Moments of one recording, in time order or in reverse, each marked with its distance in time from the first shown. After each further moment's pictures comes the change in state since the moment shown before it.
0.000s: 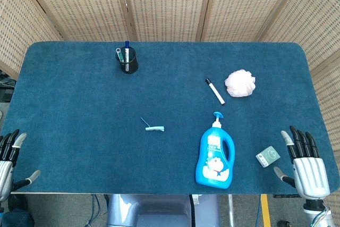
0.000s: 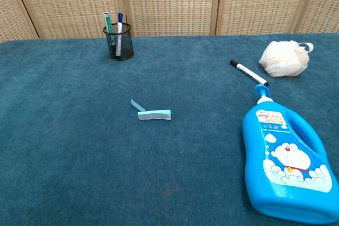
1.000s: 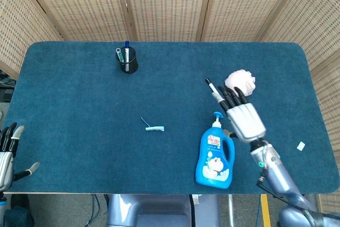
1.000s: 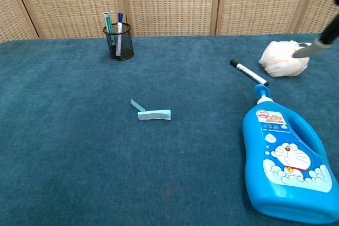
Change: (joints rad) left arm -0.040 -0.026 -0.063 -0.003 -0.119 -0.076 0.051; right arm 0.562 0.018 0.272 -0.236 0.489 -0.582 -0.324
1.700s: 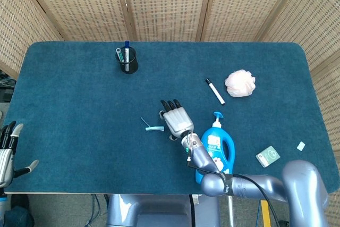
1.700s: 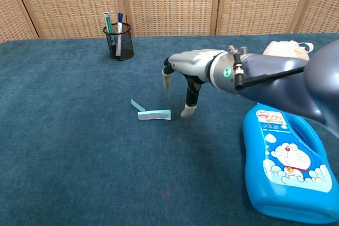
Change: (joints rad) left arm -0.015 -0.010 -0.016 0.013 -0.050 -0.031 0.001; right arm 0.502 -0.578 -0.008 0.446 0.629 -0.081 -0.318
